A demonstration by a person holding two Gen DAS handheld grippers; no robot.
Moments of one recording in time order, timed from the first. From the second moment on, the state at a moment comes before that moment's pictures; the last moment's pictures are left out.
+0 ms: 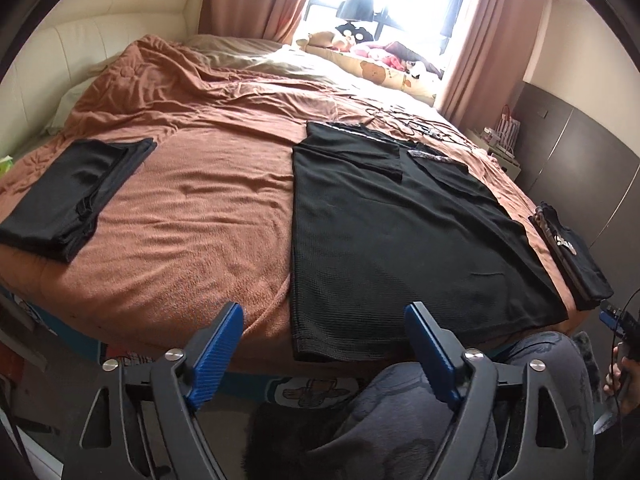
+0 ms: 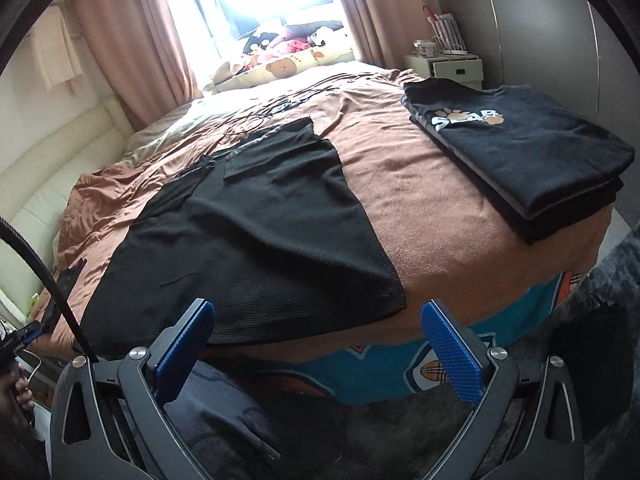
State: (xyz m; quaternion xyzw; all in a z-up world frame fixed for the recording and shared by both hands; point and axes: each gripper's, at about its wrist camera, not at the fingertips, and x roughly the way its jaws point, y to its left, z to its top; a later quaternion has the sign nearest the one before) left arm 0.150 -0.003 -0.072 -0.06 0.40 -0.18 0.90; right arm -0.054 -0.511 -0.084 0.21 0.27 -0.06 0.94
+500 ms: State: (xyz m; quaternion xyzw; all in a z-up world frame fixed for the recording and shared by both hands) left arm 0.180 0.004 -0.144 -0.17 0.48 -0.20 0.84; right arm -0.014 -0.550 -0.126 0.27 0.30 -0.03 0.91
